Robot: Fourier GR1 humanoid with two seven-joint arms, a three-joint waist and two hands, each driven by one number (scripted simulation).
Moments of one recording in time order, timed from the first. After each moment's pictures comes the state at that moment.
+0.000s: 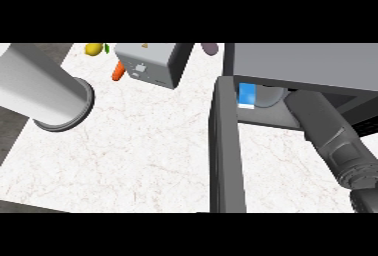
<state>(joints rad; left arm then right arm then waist) 0.30 0.09 0.62 -2.16 0.50 -0.55 0.11 -1.08 -0.27 -0.12 -0.09 0.50 -0.82 -0.53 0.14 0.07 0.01</state>
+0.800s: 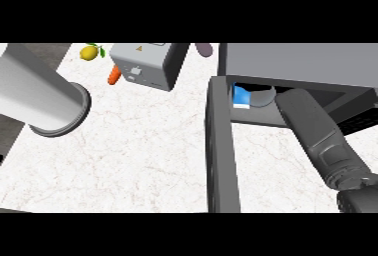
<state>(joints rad) 0.28 0.08 0.50 -2.12 0.46 -0.66 0.10 -1.08 -0.21 -0.23 -0.12 0.38 -0.53 -0.71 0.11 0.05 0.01</state>
